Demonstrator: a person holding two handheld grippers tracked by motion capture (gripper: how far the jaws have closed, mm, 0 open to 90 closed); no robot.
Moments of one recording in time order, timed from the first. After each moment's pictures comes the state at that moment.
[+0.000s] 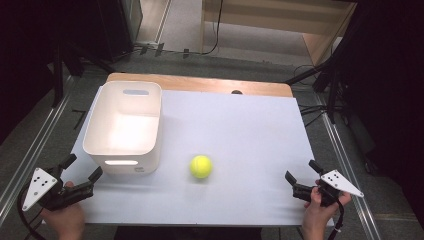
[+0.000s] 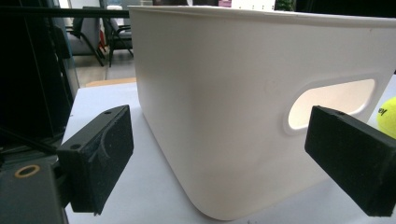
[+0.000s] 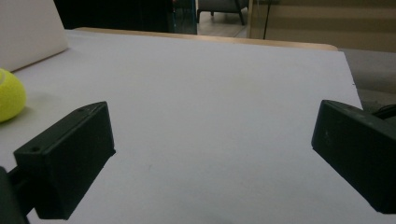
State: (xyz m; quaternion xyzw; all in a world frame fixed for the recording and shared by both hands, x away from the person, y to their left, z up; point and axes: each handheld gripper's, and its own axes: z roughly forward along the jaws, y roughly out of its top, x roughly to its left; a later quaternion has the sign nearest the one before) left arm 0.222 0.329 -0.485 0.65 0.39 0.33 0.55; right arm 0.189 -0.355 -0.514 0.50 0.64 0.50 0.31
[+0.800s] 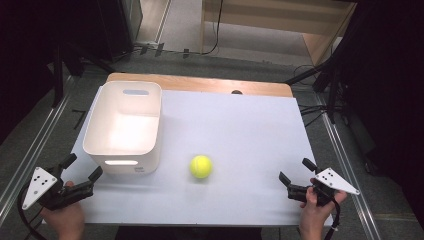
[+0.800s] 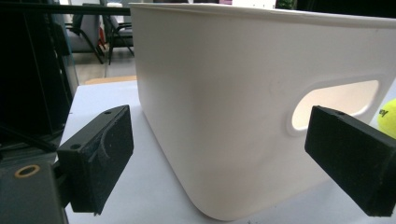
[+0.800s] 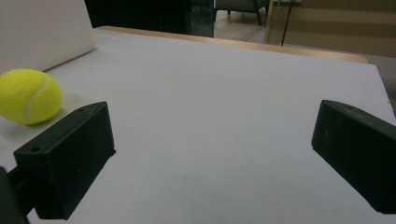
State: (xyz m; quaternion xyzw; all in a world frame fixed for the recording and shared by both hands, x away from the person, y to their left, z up) left arm 0.222 0.329 -0.485 0.66 0.40 0.33 0.55; right arm 0.189 -0.334 -0.497 0.47 0.66 0.51 0.29
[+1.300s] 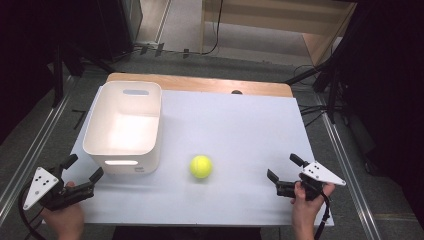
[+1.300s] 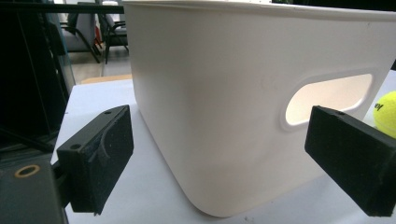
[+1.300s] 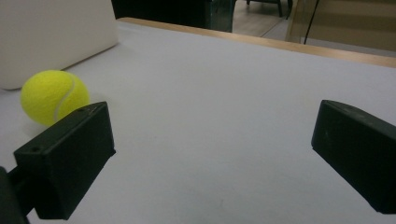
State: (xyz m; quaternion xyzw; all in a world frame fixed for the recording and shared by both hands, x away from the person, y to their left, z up) left arm 0.222 0.328 -0.485 0.66 0.39 0.33 0.55; right arm 0.205 -0.306 -0.485 0.45 0.69 0.51 0.27
